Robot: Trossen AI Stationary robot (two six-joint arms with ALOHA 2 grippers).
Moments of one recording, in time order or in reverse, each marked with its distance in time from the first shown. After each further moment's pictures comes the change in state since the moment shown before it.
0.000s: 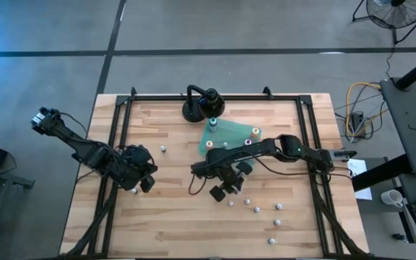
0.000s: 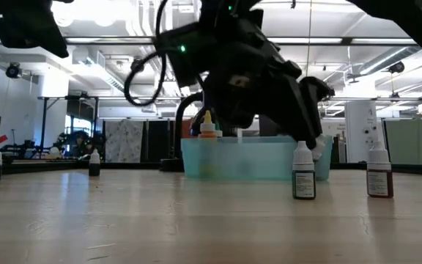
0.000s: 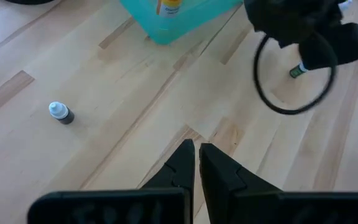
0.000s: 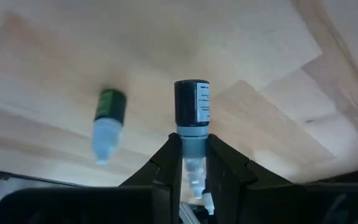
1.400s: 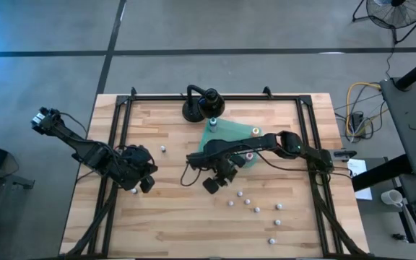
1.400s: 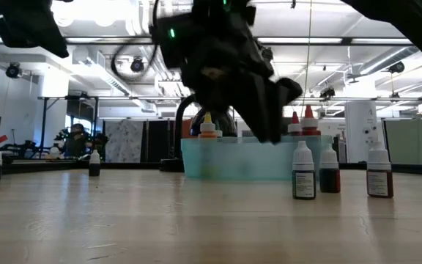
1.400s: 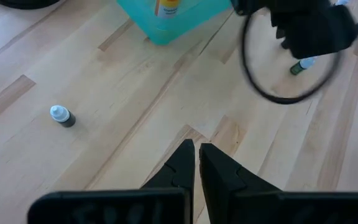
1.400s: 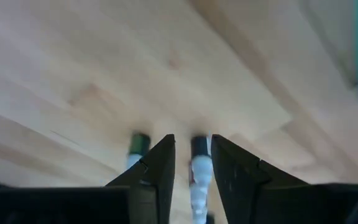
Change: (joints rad) left arm 0.000 0.000 0.000 0.000 0.000 0.027; right arm -0.034 -0.009 0.100 0.052 0.113 -0.032
